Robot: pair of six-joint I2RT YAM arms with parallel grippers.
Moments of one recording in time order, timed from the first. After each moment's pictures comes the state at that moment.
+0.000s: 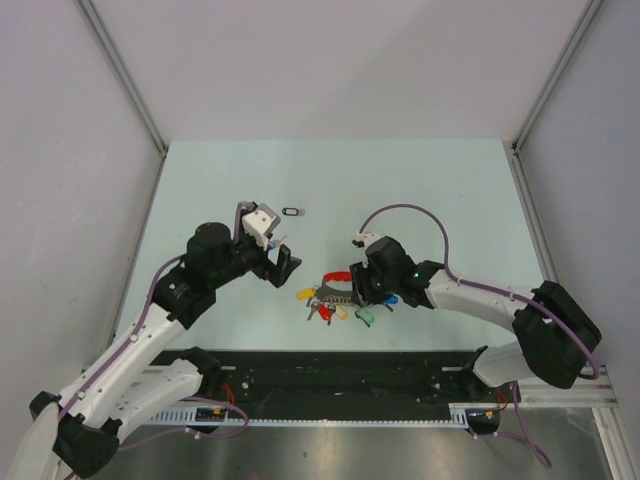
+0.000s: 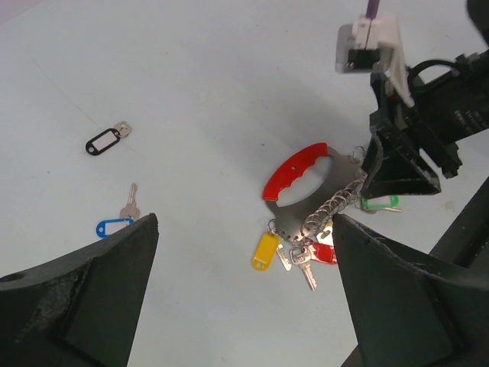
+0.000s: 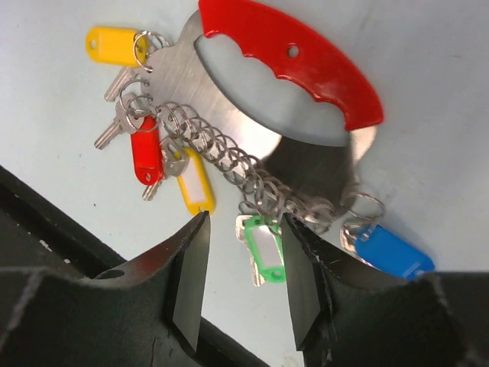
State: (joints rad) left arm -0.56 0.81 0.79 -0.32 0.21 0.06; right arm 0.80 1.41 0.74 -0.21 -0.09 0.41
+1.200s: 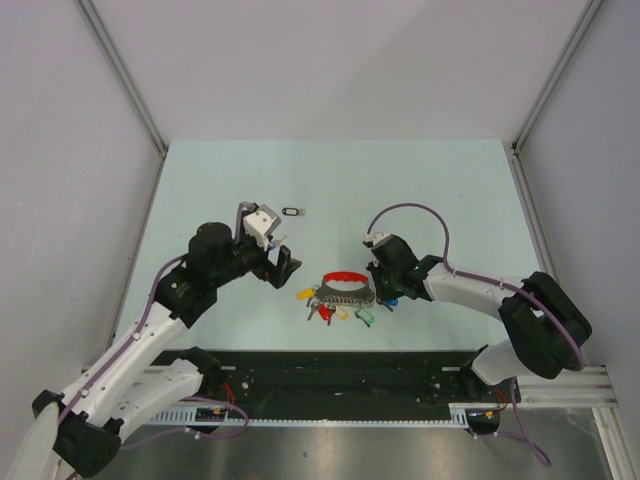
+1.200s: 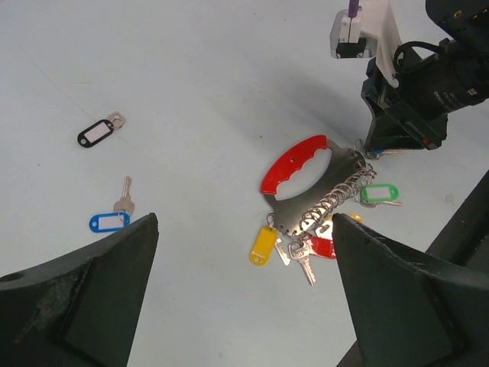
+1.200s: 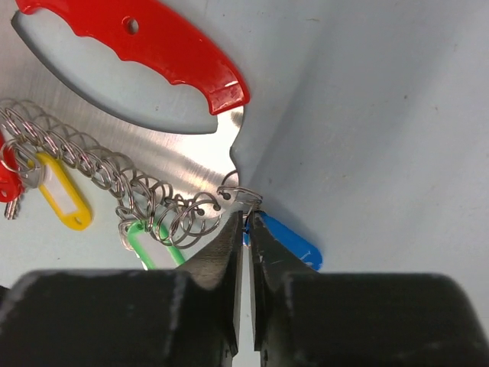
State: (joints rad) left arm -0.54 0.82 0.77 -0.32 0.23 0.06; right arm 0.72 1.46 0.74 -0.30 0.03 0.29
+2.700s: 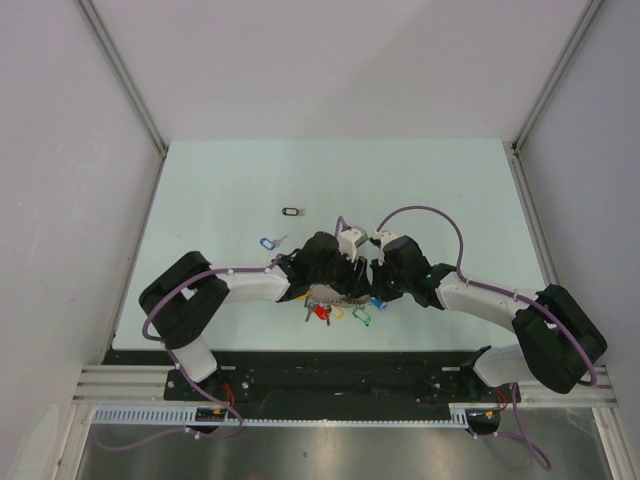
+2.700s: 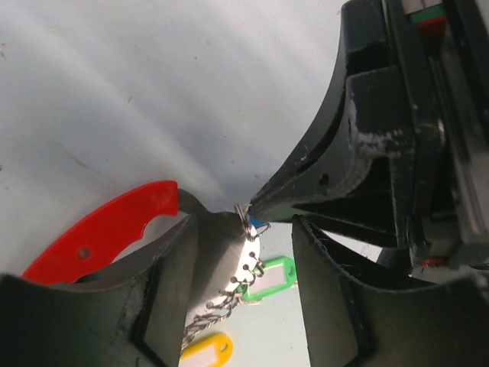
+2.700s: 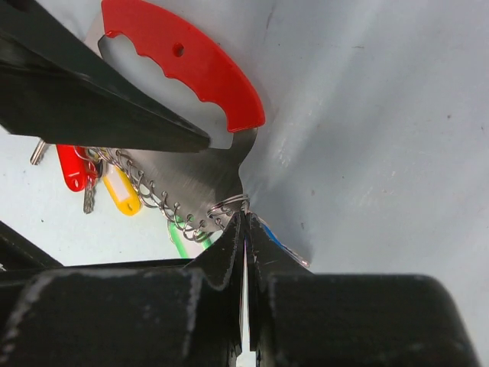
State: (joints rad) left arm -0.86 1.68 0.81 0.29 0.30 -0.37; right arm 0.69 1.36 0.64 -0.13 -0.11 0.36
